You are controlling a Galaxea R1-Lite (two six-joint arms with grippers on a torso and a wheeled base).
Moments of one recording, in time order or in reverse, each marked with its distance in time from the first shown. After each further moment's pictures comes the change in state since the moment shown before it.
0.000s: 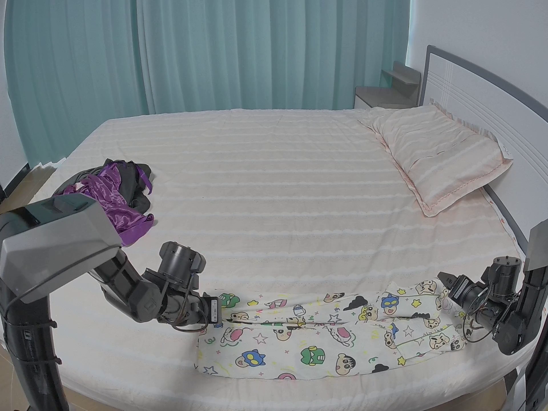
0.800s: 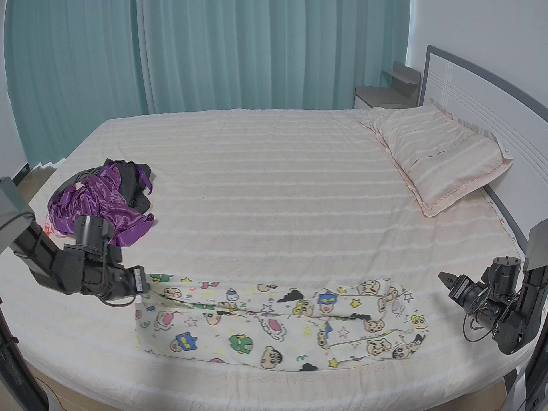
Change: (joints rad) left arm 0.367 -0.235 0.117 0.040 -0.148 0.085; right arm -0.006 0.007 -0.003 0.000 0.000 0.009
